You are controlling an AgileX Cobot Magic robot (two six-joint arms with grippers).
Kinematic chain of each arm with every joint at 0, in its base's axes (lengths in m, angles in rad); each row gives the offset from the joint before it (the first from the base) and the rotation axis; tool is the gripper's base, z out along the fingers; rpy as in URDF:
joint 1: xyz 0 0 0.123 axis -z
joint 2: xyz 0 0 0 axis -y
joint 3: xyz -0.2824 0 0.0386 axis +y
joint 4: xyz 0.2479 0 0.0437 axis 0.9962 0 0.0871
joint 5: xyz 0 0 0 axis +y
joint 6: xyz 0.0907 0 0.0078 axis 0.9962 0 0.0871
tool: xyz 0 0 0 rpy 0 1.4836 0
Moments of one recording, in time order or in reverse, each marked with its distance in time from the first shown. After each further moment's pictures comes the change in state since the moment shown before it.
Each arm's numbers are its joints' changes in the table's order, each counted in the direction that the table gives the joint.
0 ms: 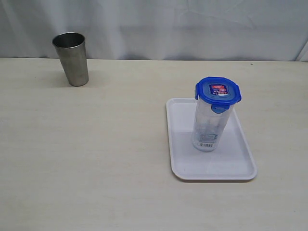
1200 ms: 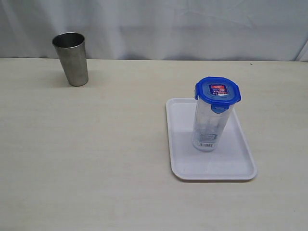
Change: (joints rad) left arm 0.000 0.000 0.003 0.000 0.145 0.099; right arm 0.000 0.042 0.075 -0.112 -0.086 0.000
